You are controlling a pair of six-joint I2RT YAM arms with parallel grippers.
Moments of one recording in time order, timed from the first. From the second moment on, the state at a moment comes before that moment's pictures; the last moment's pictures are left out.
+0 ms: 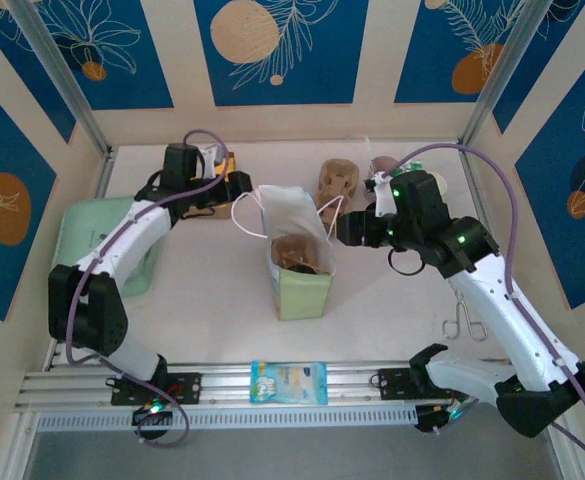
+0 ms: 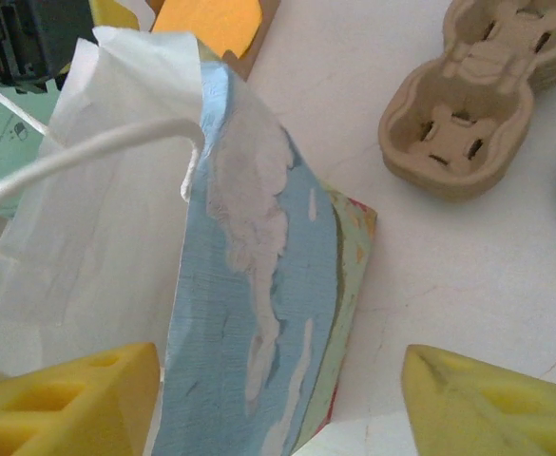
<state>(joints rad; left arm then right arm) -0.26 1.58 1.32 -0.40 0.44 -0.46 0.51 1.06 1.31 -0.96 -0.17 0.38</state>
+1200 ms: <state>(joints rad) -0.26 2.43 2.28 -0.93 -0.03 -0.15 -0.01 1.15 1.19 -0.91 -0.37 0.48</state>
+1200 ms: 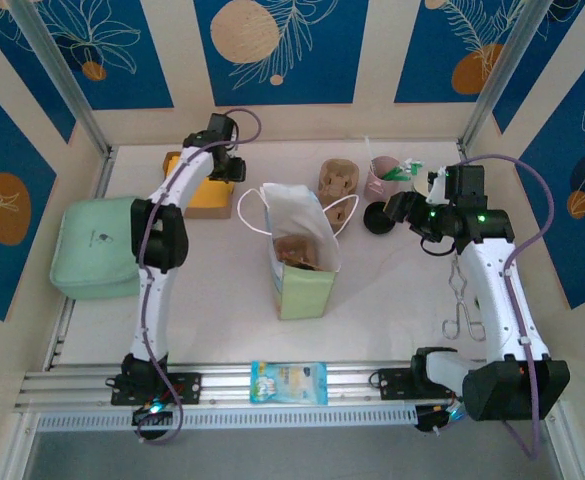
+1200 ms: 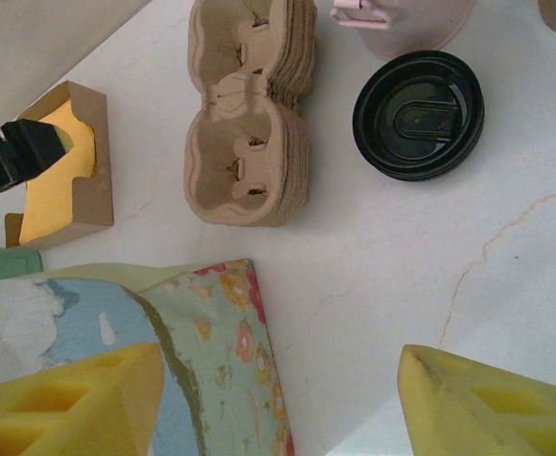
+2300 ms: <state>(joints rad) -0.26 2.56 2.39 -0.96 -0.07 -0.10 -0.02 1.16 1.15 -0.88 -0.39 0.48</state>
